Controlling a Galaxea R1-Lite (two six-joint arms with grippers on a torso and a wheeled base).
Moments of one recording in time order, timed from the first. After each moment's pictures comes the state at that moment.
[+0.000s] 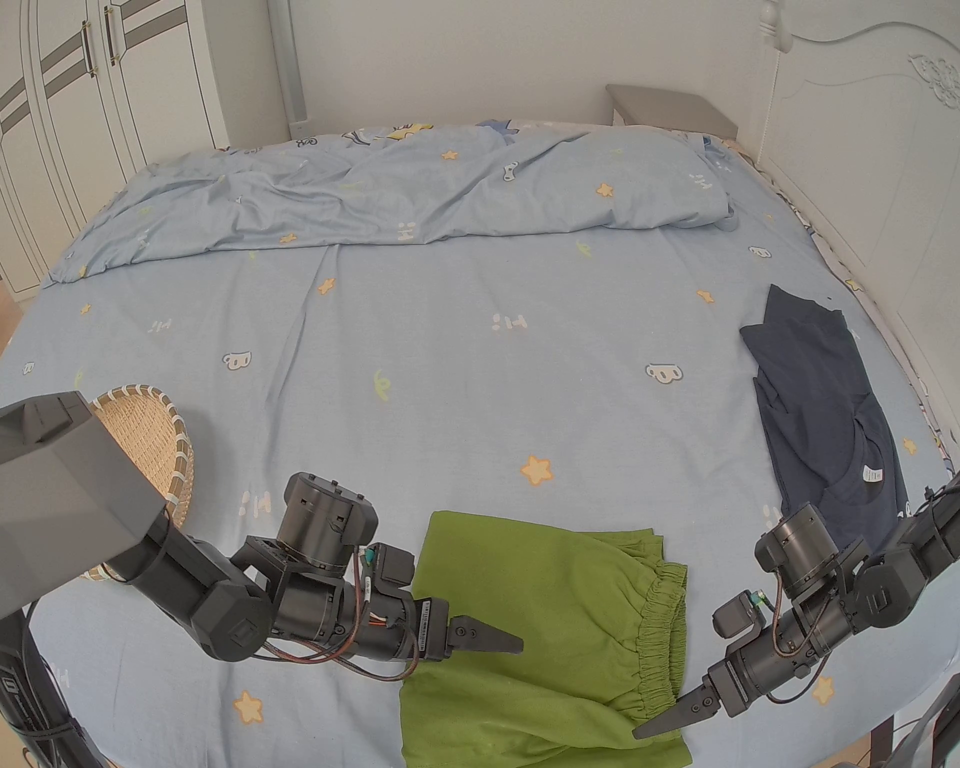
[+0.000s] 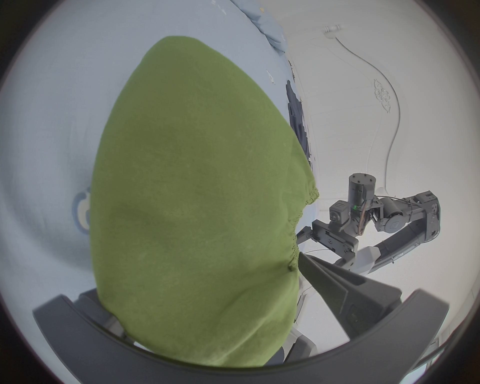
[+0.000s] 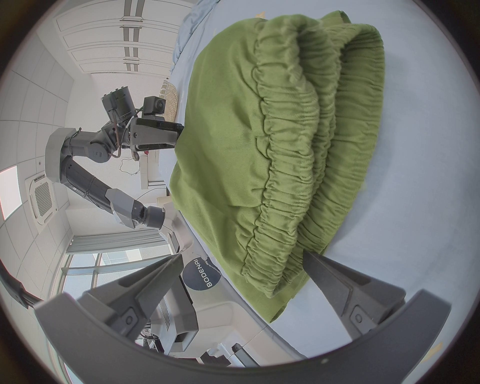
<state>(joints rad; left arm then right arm) -0.55 2.02 -0.69 -0.52 -0.64 -0.53 0.43 1.83 -0.52 -0.05 0.74 0.08</state>
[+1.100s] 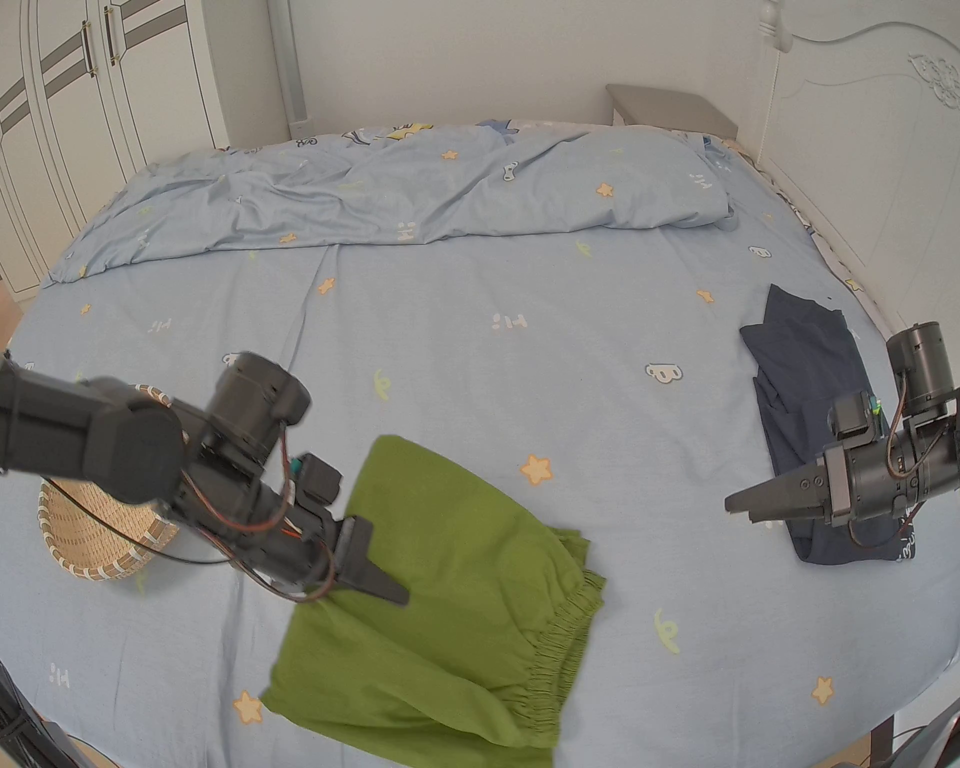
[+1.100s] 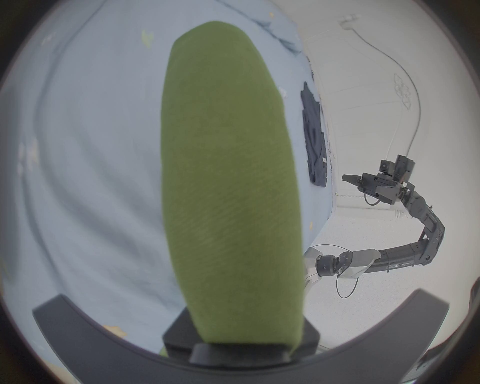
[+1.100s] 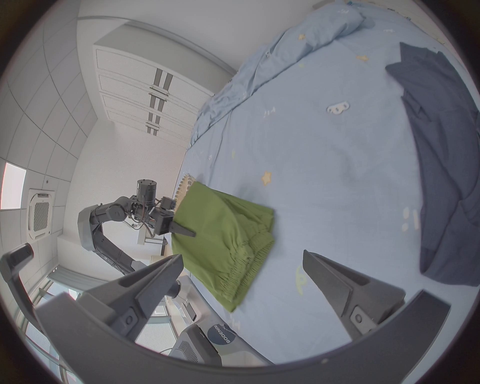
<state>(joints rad) -0.43 1.81 -1.09 0.35 -0.55 -0.32 0.15 1.53 -0.89 0.19 0.78 0.17</state>
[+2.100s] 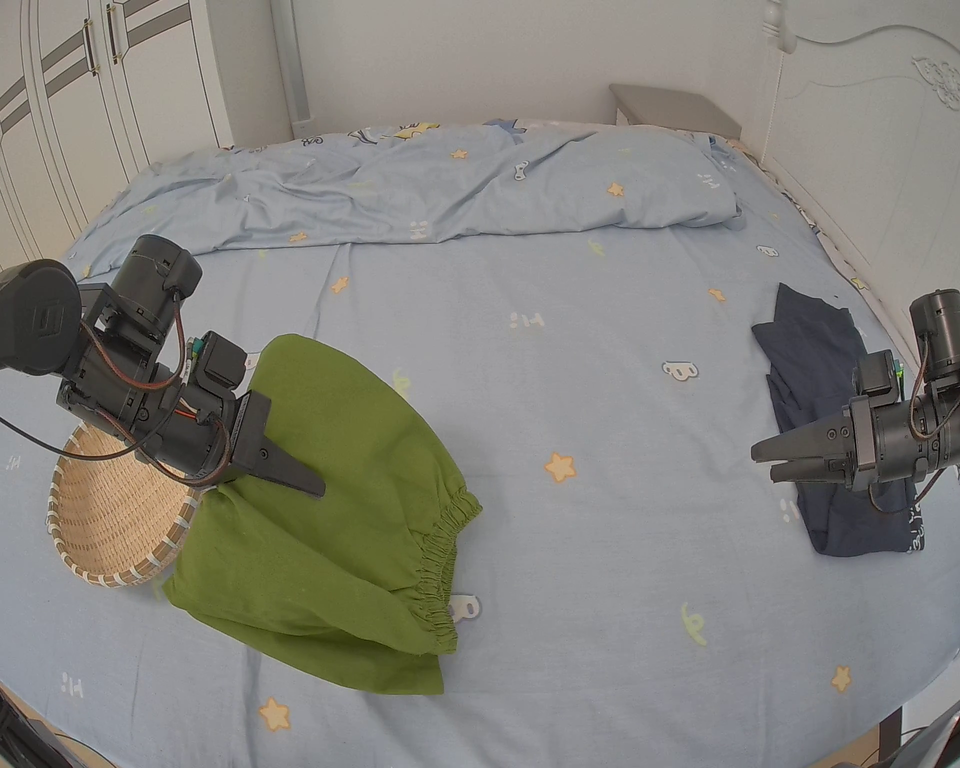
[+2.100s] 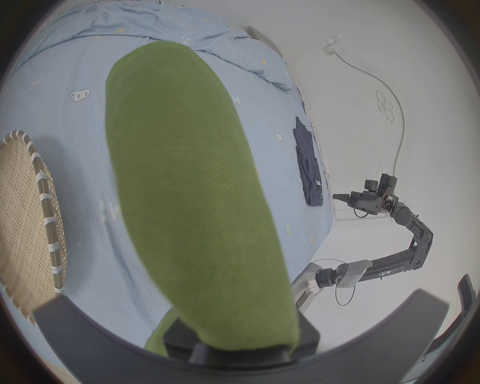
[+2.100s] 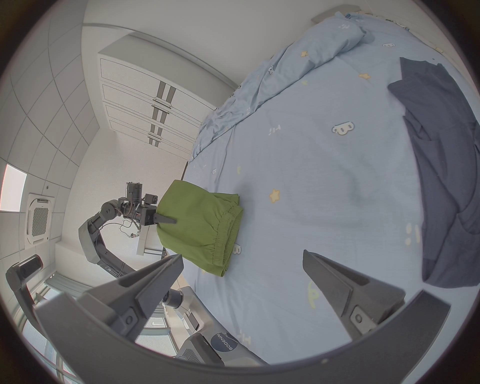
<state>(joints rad) -0.23 1.72 -1.40 0.67 -0.57 -0.15 0.08 1.51 -0.99 0.26 0.81 0.18</state>
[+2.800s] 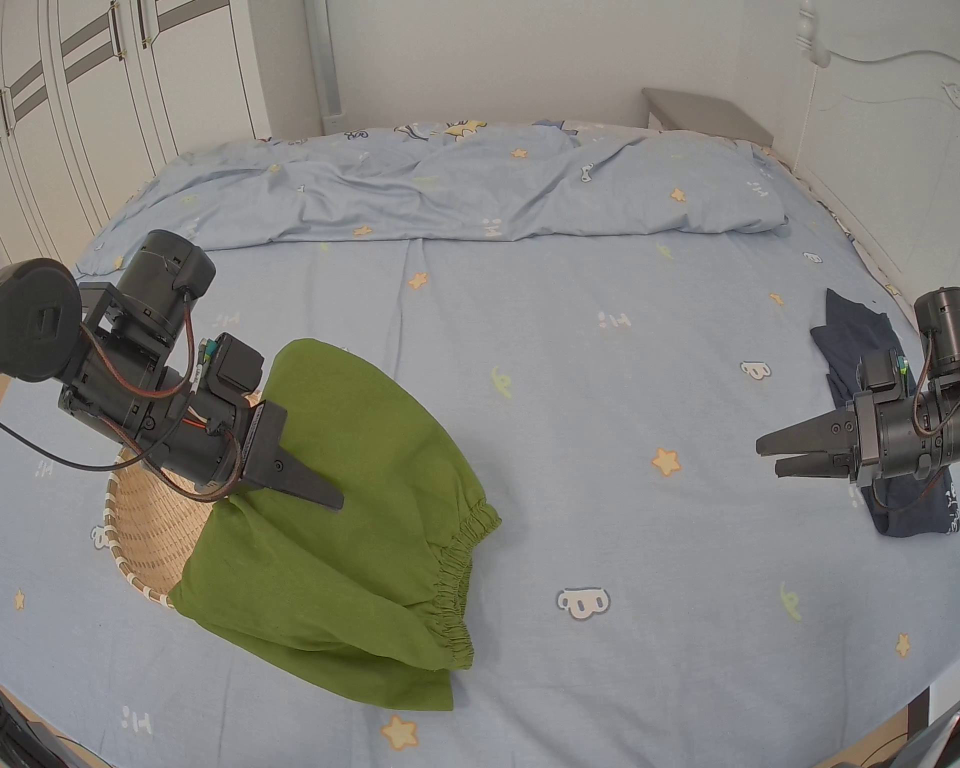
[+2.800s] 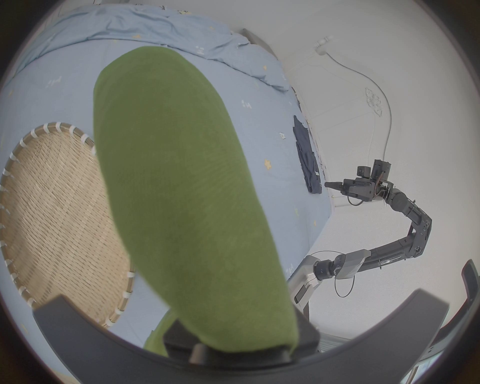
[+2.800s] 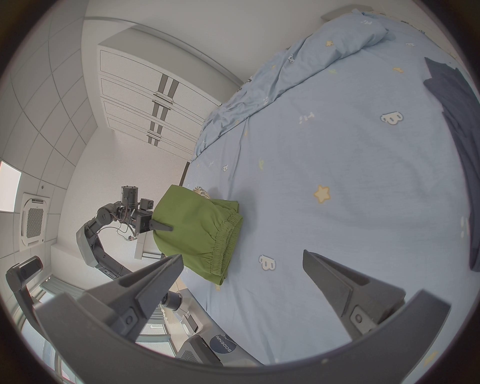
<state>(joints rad) -0.30 1.70 -1.39 0.67 -0.56 -0.13 0.06 1.51 -1.00 0.26 0.81 0.18</state>
